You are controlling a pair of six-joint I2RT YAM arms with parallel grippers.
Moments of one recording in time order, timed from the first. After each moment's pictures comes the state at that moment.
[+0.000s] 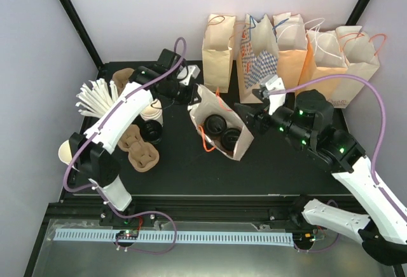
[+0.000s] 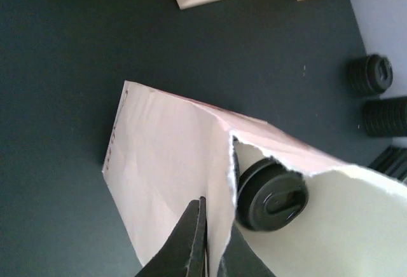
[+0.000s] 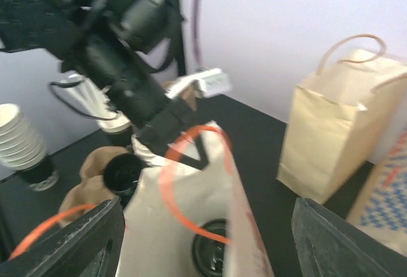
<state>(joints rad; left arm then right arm) -0.49 1.67 1.71 -1.00 0.40 -0.33 0.78 0.93 1.32 -0.60 -0.05 0.03</state>
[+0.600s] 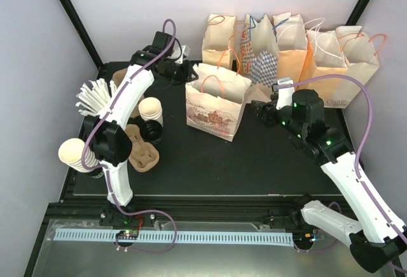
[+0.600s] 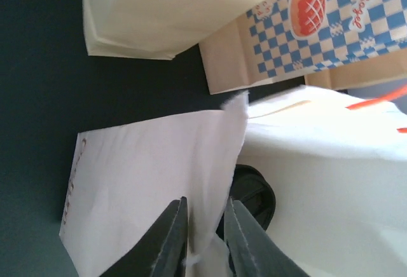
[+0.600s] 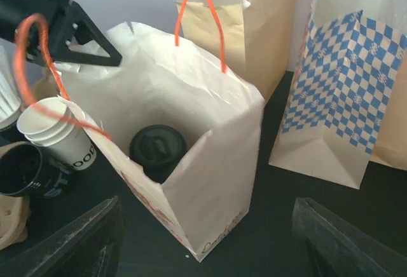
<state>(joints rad) -0.36 1.94 2.02 -0.95 0.44 -0.44 0.48 0.94 1.13 -0.59 -0.02 0.14</state>
